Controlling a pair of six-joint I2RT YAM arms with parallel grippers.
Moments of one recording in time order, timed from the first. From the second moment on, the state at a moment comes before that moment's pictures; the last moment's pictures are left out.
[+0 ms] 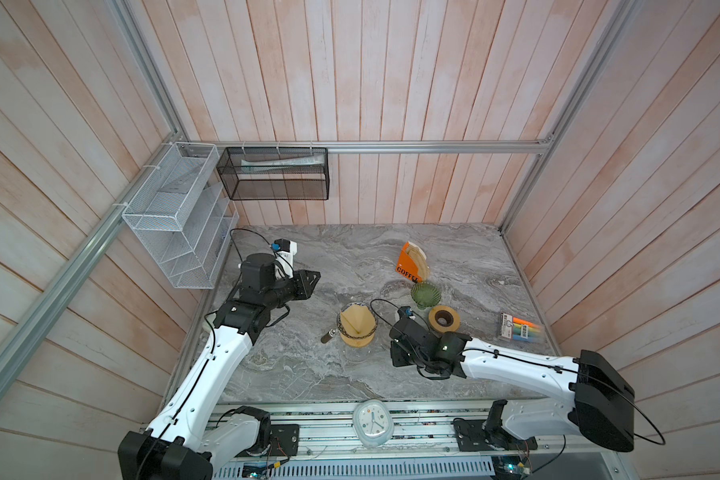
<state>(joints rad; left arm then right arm) -0.23 1.09 1.00 -0.40 0.39 -0.40 1.06 1.30 0.75 -0.49 0.23 0.83</state>
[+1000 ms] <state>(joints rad) -0.23 1.08 1.00 -0.43 0.36 -0.40 1.21 1.06 0.62 -0.66 0.31 1.04</state>
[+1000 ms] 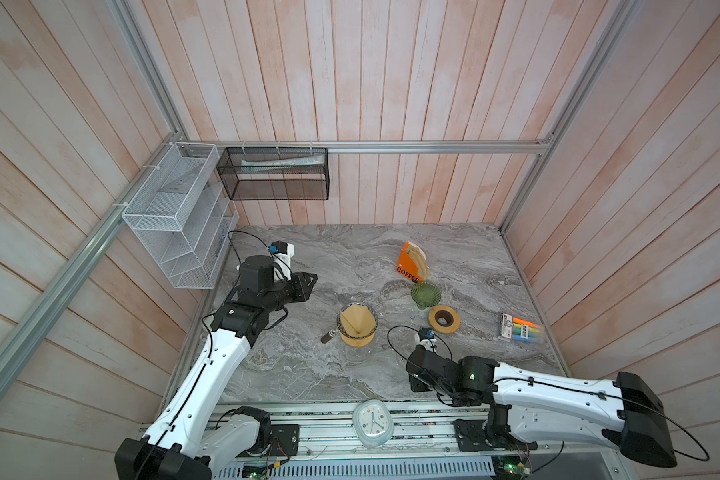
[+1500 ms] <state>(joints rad) -0.23 1.08 1.00 -0.43 0.36 -0.40 1.21 1.08 0.58 -0.61 0.31 1.05</state>
